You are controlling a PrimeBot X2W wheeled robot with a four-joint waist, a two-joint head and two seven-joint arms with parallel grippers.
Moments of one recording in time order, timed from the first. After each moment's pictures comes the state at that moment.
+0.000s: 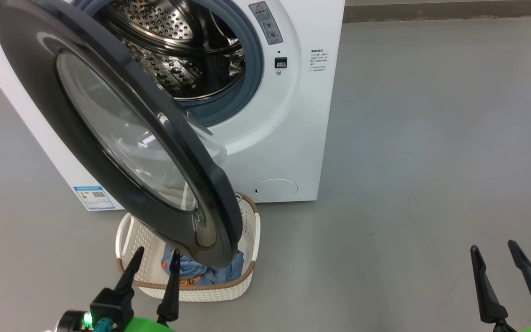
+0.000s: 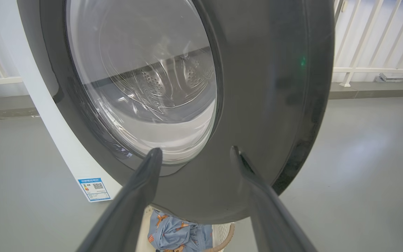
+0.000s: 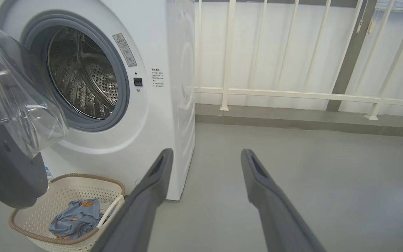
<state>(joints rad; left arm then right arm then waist) -0.10 0.04 -0.20 0.31 -0.15 -0.06 -0.25 0.13 -0.17 -0.14 -0.02 0.18 0.13 -0.26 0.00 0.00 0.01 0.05</state>
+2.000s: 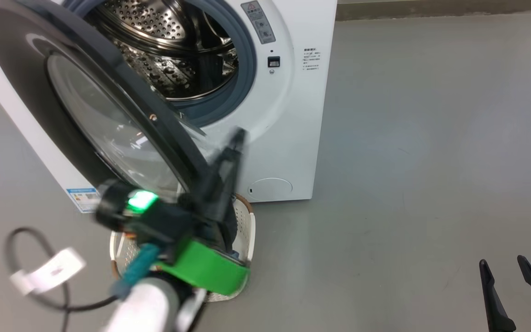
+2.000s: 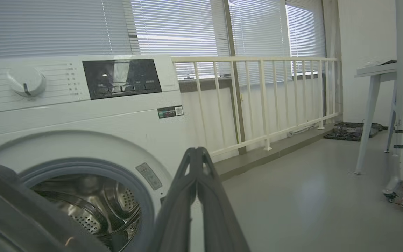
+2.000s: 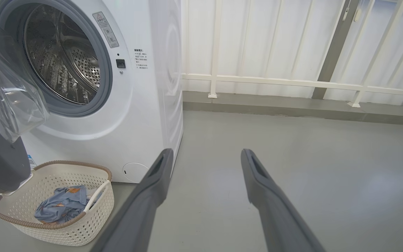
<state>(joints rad) -0.34 0.04 -0.39 -0.21 -0.12 -0.06 -0.02 0.17 -0.16 -0.18 0.00 0.15 0.13 -0.26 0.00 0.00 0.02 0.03</state>
